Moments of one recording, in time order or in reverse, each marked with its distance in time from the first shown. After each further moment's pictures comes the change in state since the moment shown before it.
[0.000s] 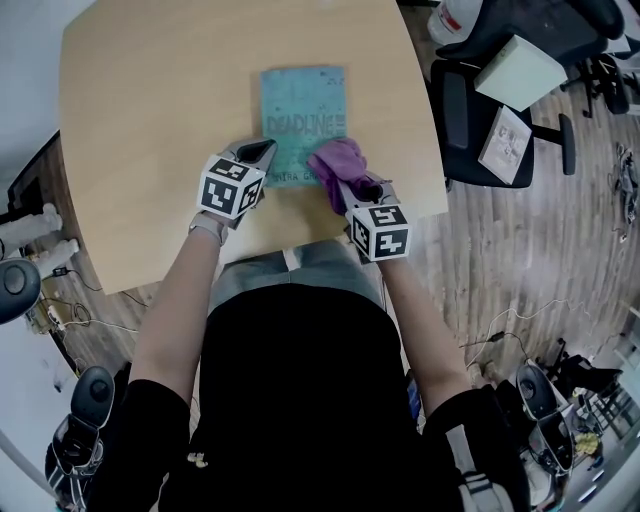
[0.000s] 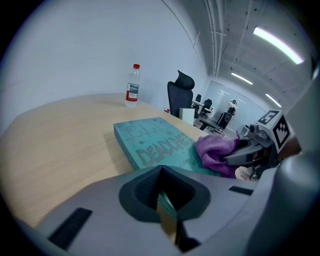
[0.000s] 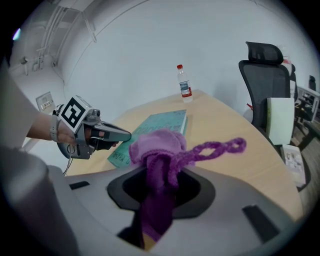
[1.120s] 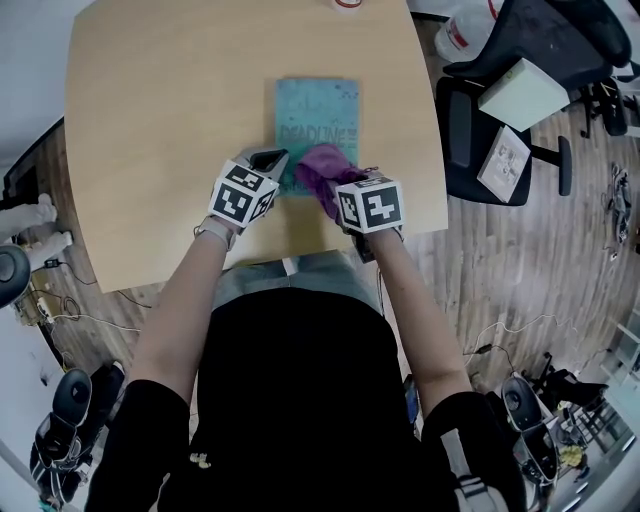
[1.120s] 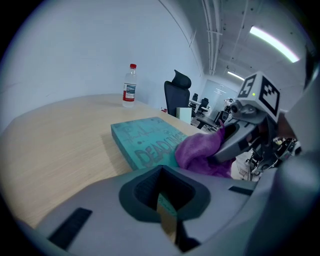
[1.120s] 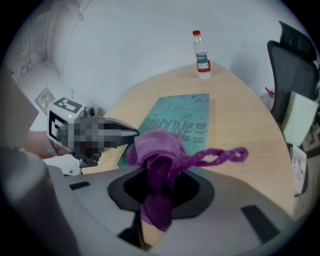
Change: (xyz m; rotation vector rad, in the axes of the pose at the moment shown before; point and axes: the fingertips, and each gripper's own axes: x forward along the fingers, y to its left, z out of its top) left arm -0.001 -0.003 -0.001 0.032 0.003 -0.025; right arm 0.030 0.036 0.019 -0.026 0.371 0.079
